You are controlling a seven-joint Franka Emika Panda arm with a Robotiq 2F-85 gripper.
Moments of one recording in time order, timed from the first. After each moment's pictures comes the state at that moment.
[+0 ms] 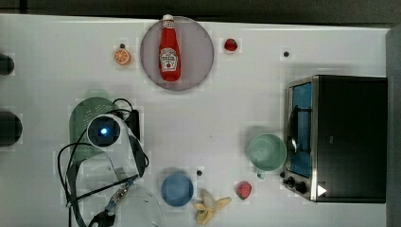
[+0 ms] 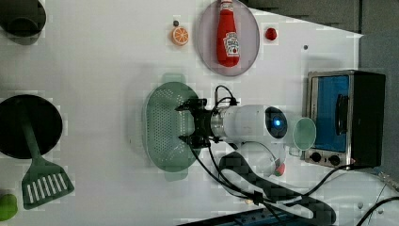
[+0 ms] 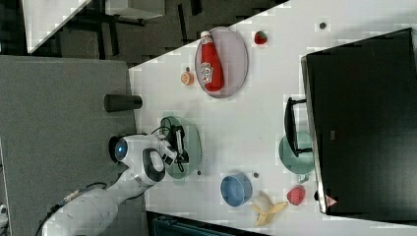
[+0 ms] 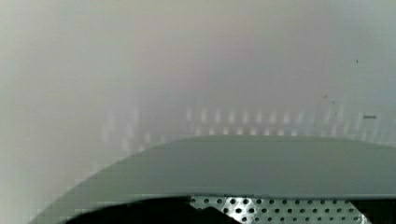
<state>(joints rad) 0.17 0.55 0.31 -2.25 0.02 1.23 1.13</state>
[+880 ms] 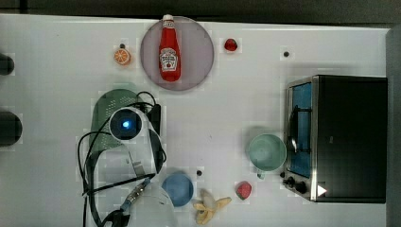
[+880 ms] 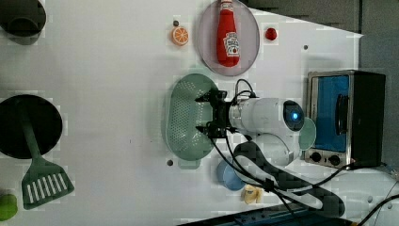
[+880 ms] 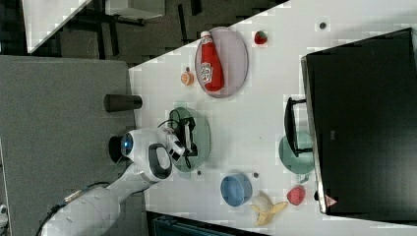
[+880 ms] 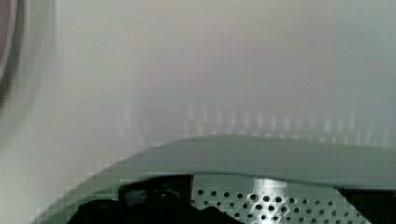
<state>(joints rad) 0.19 0.51 0.18 -2.27 0.03 1.22 1.13</state>
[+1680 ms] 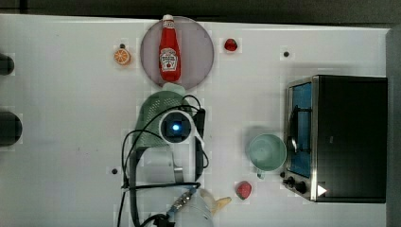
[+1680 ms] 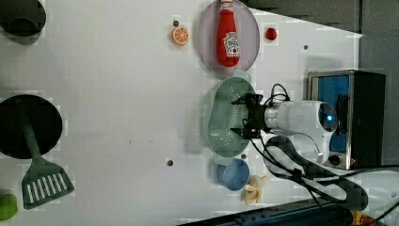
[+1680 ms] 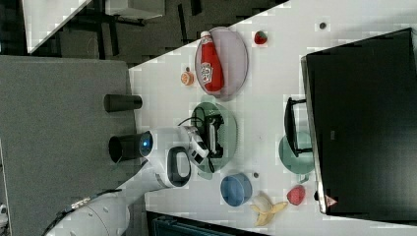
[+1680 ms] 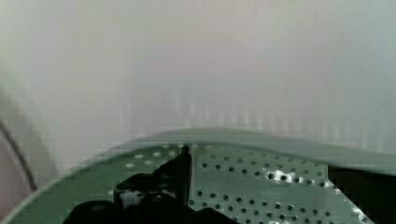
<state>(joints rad) 0.12 0.43 0.01 -2.40 0.01 1.23 0.98</state>
